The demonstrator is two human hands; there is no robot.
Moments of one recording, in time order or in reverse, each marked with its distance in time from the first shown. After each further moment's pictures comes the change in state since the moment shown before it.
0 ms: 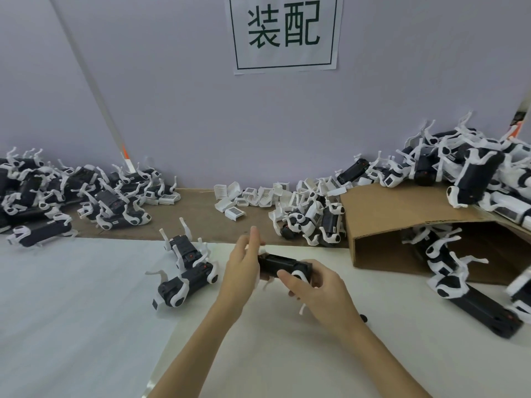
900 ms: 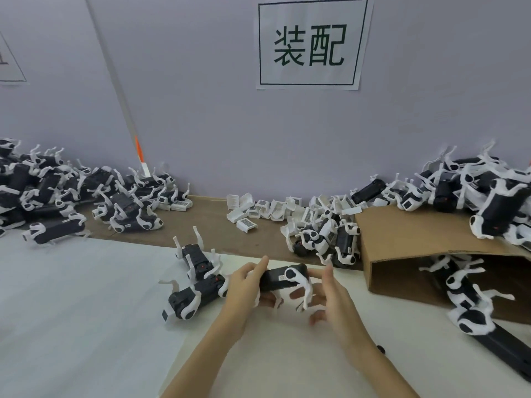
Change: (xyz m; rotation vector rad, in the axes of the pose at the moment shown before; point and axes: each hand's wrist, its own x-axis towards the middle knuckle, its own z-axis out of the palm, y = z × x) left_hand 0.017 -0.018 -0.019 -0.159 -0.058 -0.195; right_hand 0.016 -0.010 0.009 0.234 -0.070 0.083
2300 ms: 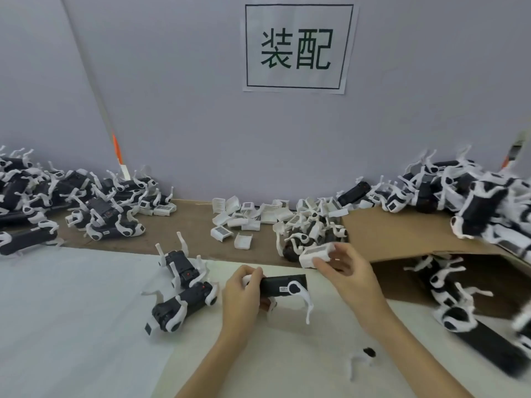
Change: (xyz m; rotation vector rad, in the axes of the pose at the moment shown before) left_hand 0.009 -0.022 0.015 0.070 0.134 0.227; right_hand 0.036 -0.015 -0.051 -0.042 0.211 -0.282
